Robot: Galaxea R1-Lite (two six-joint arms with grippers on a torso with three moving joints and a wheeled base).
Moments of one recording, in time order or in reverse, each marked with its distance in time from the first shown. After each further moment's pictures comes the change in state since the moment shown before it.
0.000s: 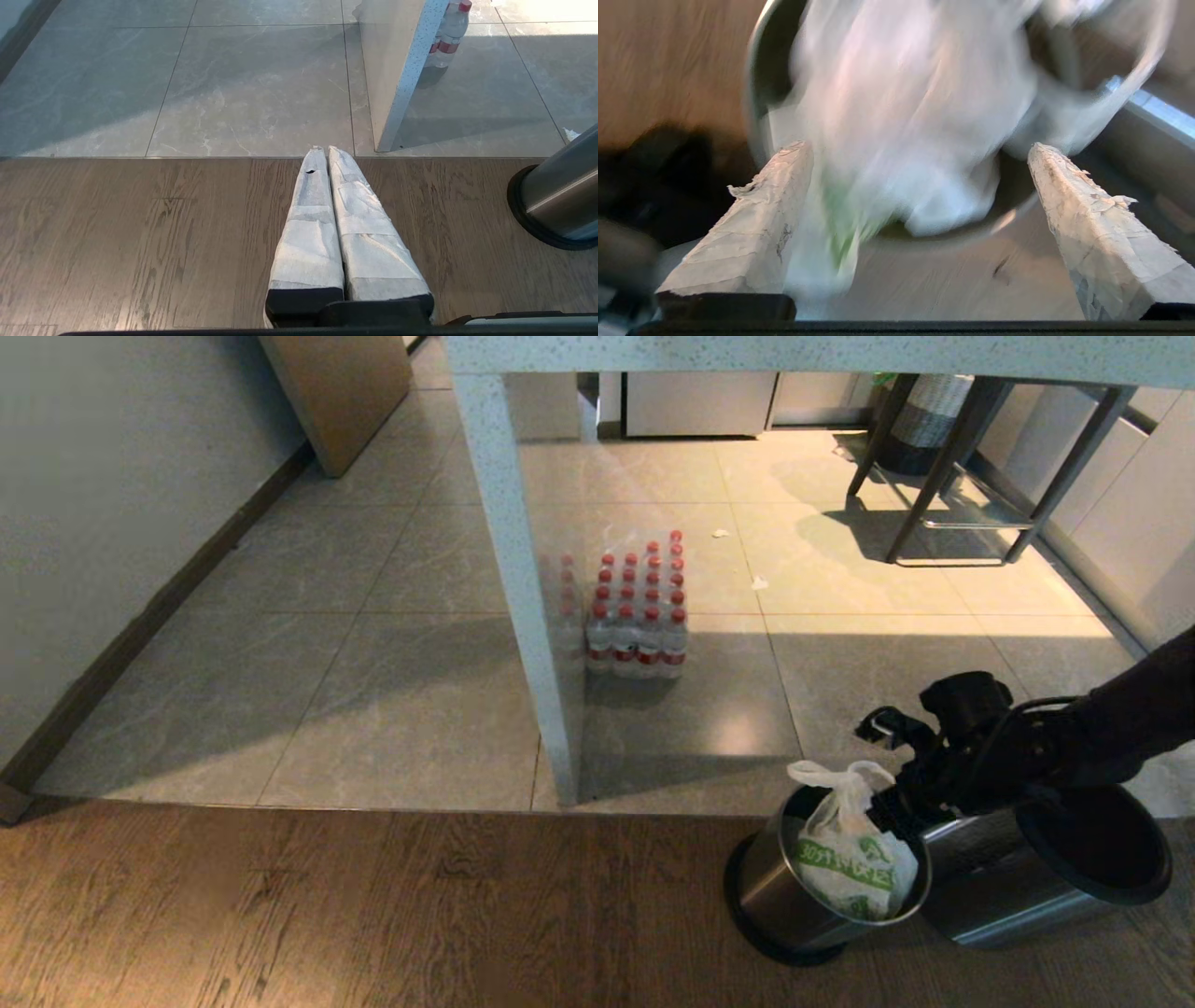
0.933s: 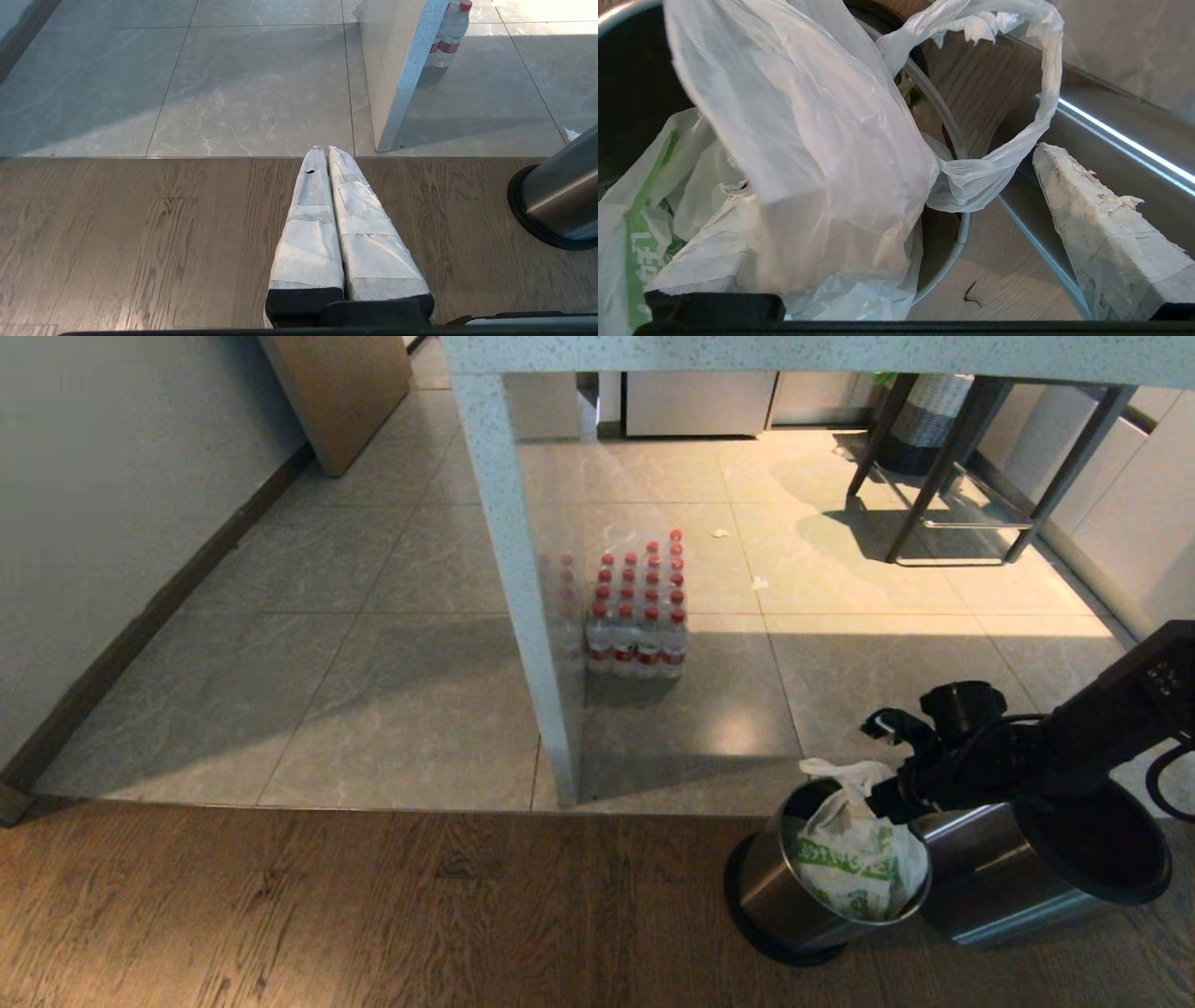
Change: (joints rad) left arm 0.000 0.000 0.000 0.000 0.000 0.000; right arm -0.067 0.153 -0.080 -0.162 -0.106 0.012
